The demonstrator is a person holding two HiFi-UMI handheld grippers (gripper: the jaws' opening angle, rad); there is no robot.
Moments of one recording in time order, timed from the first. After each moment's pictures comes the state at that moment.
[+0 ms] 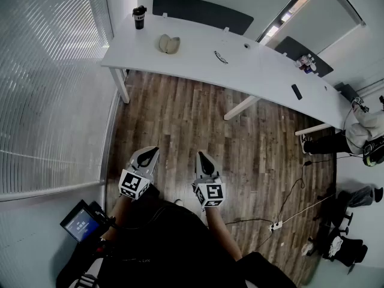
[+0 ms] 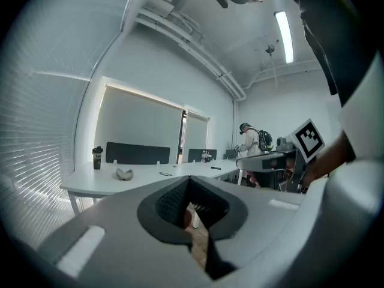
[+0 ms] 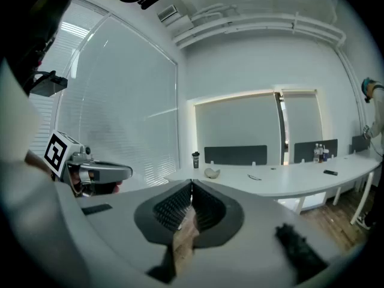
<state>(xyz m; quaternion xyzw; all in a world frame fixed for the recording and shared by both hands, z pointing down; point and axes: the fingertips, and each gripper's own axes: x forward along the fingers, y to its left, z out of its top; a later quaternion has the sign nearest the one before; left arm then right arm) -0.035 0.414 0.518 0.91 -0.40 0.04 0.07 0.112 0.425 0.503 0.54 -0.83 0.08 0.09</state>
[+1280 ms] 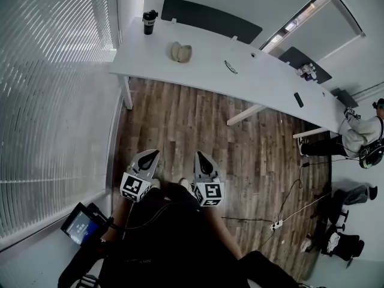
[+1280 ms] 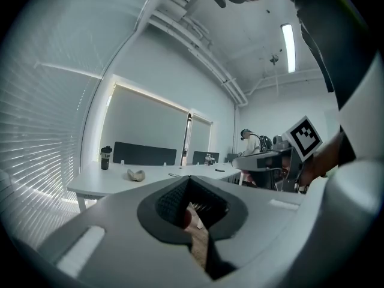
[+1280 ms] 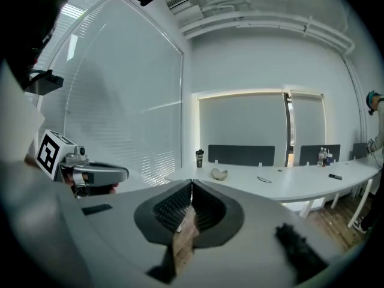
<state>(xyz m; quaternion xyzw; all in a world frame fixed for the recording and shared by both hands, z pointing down) -0.154 0.358 0.531 0.92 -0.38 0.03 0.08 -0.012 0.363 0.509 0.57 -0.81 0.07 0.11</state>
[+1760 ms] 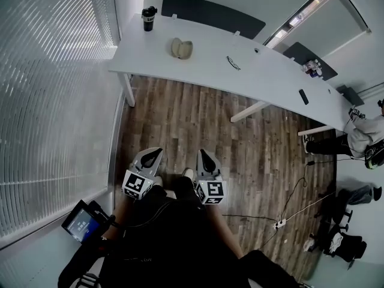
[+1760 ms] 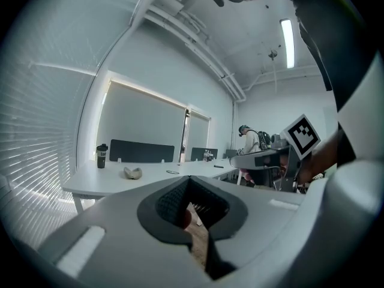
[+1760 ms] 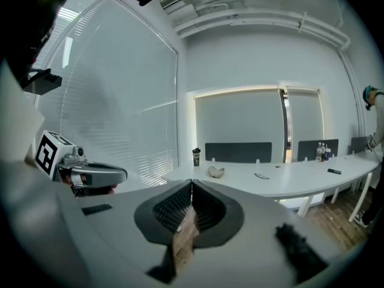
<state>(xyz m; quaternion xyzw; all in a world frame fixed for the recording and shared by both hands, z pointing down) -0.129 0.349 0.540 0.92 -0.37 0.04 0.08 0.013 0.351 0.520 0.57 -0.81 0.08 0.10</state>
